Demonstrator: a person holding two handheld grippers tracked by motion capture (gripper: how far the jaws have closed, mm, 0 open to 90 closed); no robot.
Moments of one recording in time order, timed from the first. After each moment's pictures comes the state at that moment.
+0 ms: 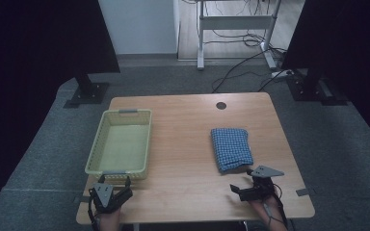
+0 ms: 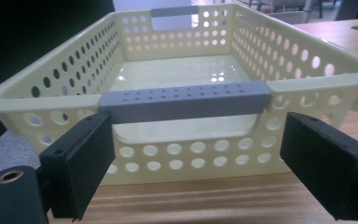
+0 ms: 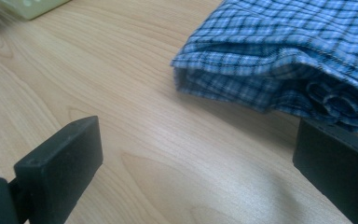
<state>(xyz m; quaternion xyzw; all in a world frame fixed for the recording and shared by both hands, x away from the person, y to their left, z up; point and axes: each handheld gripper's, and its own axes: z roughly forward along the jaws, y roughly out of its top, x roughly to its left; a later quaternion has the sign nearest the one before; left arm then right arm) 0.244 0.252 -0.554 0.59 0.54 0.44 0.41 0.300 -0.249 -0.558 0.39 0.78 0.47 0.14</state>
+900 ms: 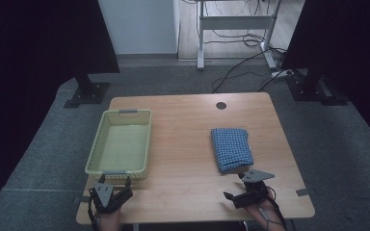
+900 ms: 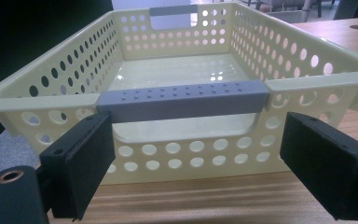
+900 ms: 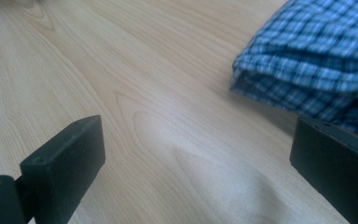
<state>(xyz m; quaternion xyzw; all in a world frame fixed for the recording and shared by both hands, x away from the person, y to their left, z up) 0.245 0.252 -0.554 0.59 0.54 0.44 0.41 0.288 -0.225 -0.548 0.33 0.82 0.44 0.13</state>
